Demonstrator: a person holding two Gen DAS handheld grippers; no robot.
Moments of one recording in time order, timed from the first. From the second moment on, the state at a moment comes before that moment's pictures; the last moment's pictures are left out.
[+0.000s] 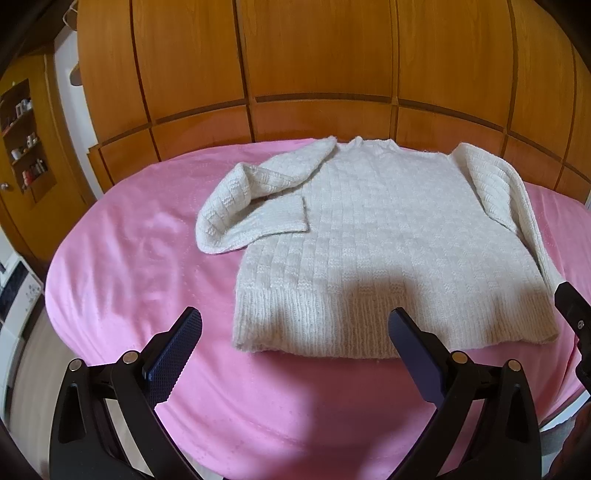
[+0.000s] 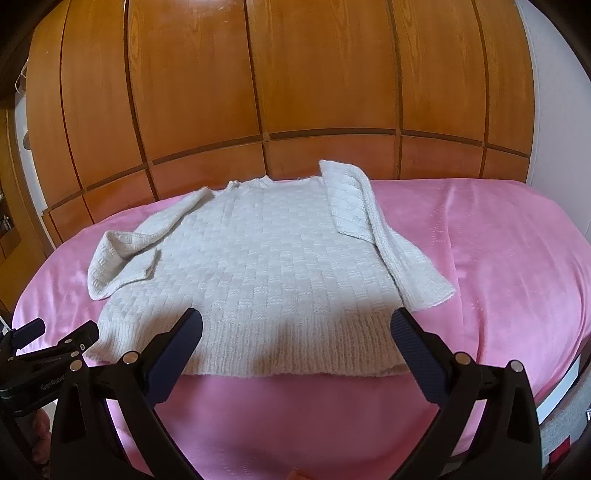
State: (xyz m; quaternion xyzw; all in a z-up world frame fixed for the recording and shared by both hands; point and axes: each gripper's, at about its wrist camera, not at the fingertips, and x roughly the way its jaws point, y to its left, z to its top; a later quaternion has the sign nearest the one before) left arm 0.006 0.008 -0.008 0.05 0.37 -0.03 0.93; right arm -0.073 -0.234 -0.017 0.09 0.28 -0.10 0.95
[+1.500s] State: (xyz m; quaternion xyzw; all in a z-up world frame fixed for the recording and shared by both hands) left arm 0.011 0.008 -0.018 0.04 0.40 -0.03 0.92; right arm -0.074 -0.235 -0.020 0.10 0.28 -0.09 0.95
